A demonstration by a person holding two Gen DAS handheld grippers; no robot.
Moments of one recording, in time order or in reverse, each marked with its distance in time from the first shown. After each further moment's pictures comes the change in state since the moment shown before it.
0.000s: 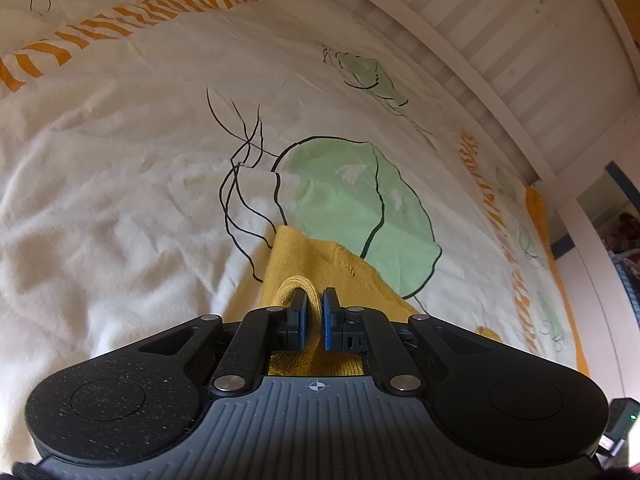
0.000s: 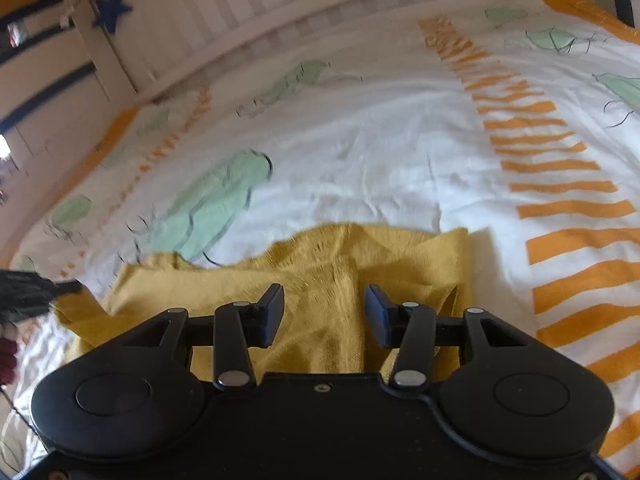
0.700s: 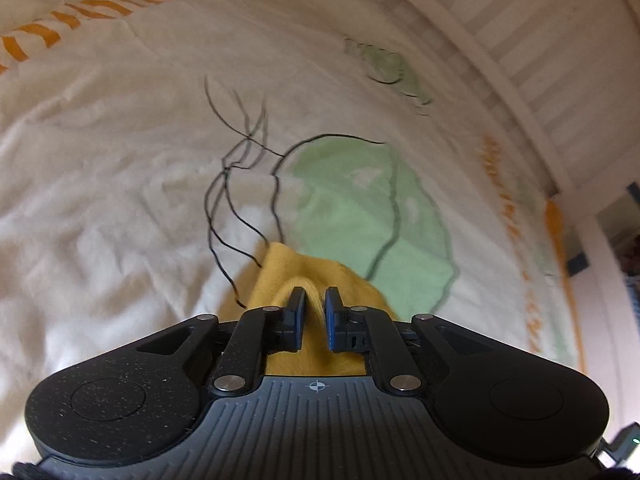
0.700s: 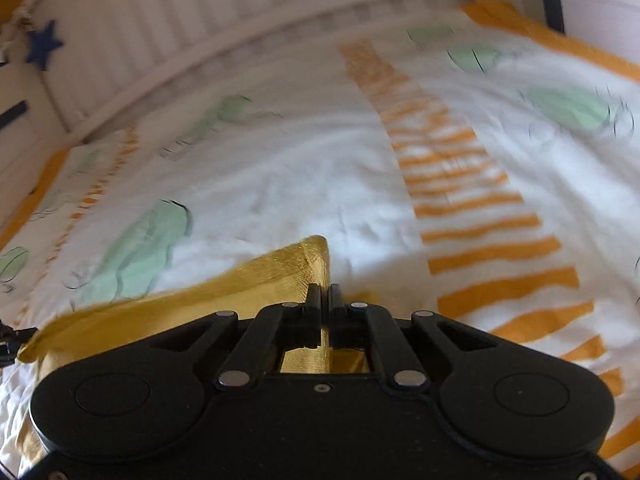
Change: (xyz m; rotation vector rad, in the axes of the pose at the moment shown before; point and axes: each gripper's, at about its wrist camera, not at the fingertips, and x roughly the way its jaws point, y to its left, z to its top) left arm 0.048 -0.008 0.024 -0.074 0.025 0.067; right arm -0.004 -0.028 0.027 0.121 -0.068 -0.200
